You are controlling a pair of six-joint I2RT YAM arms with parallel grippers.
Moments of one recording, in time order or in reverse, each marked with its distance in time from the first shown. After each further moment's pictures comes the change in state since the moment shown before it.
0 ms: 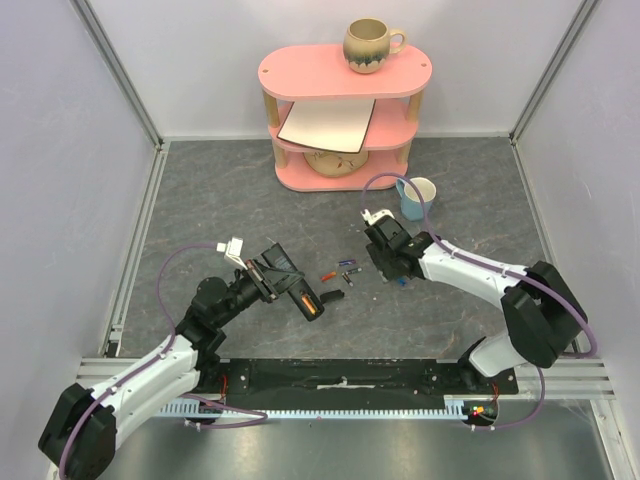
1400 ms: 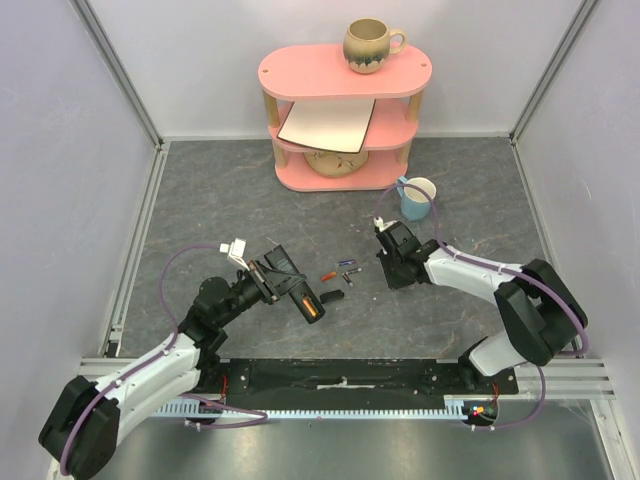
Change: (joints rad) left arm -0.002 0.049 -0.015 0.055 0.022 -0.001; right arm -0.093 0.011 -0.137 0.123 -0.235 0.108
